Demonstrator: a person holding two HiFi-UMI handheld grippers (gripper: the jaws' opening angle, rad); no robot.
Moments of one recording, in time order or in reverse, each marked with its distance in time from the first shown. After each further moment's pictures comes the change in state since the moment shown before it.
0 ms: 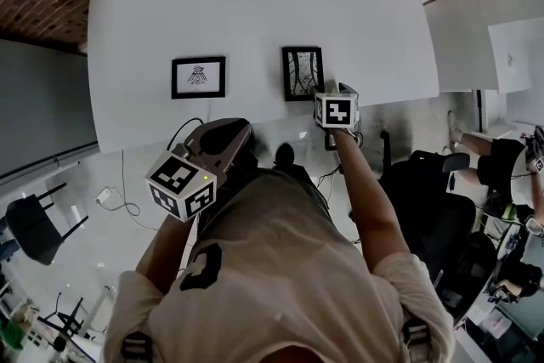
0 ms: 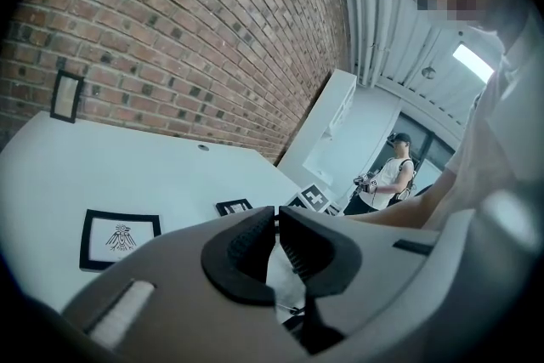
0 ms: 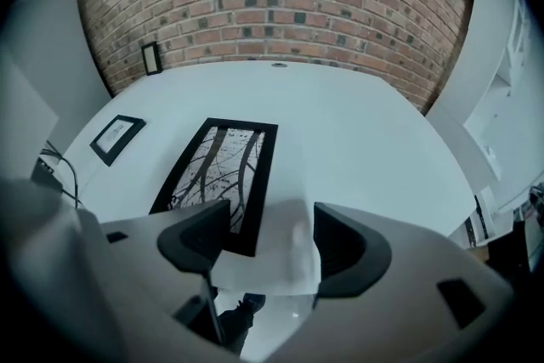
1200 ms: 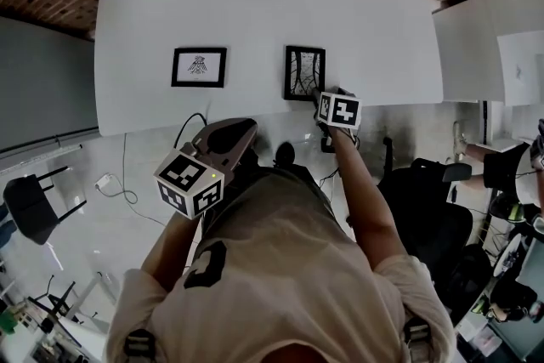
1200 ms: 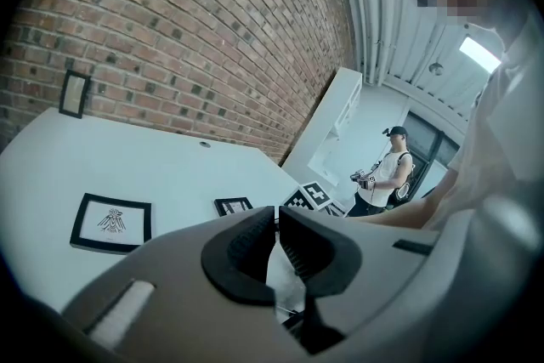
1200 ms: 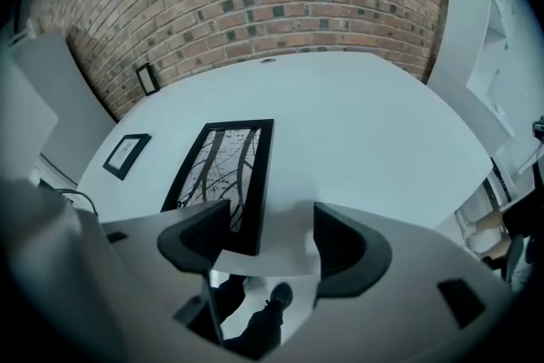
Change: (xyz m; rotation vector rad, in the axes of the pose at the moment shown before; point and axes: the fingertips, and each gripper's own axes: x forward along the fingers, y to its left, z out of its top) left arm 0.016 -0.031 -0.018 -0.014 -0.012 0.056; right arm -0.002 -0.003 -0.020 0.155 0.006 0.107
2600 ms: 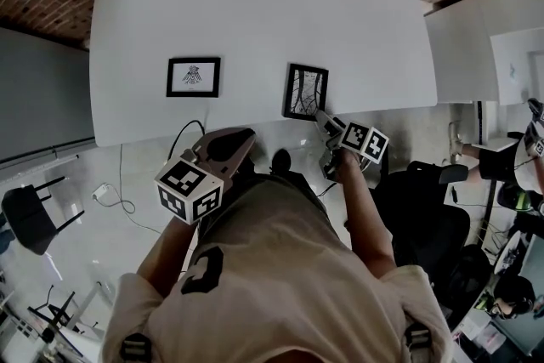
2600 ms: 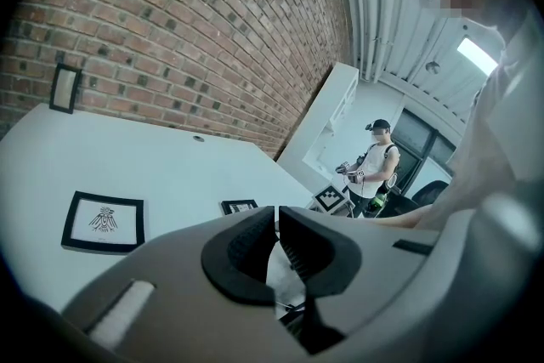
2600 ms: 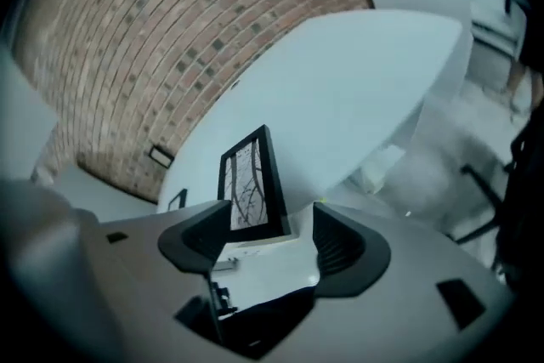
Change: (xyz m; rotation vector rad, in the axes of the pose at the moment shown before) left arm 0.007 0.000 -0.008 0.006 0.039 -0.042; right arm -0.042 -0.002 -0.037 0.528 -0.073 0.314
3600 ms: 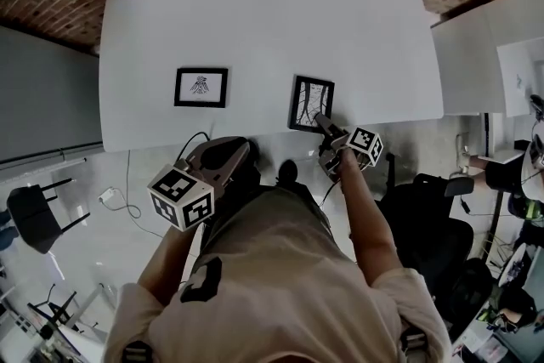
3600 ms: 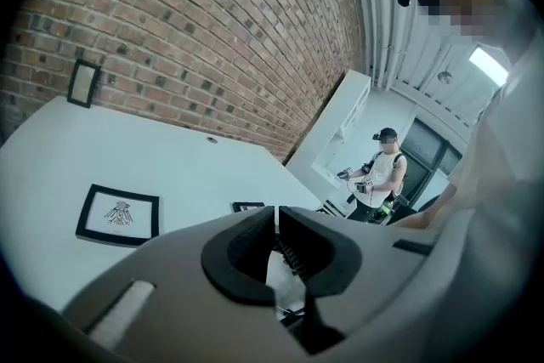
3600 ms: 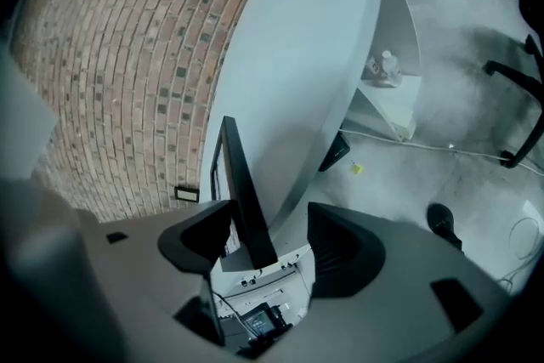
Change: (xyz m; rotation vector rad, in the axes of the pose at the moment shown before) left arm -0.015 0.015 0.008 -0.070 -0.027 0.051; right arm 0.054 -0.018 -0.009 0.397 0.019 0.262
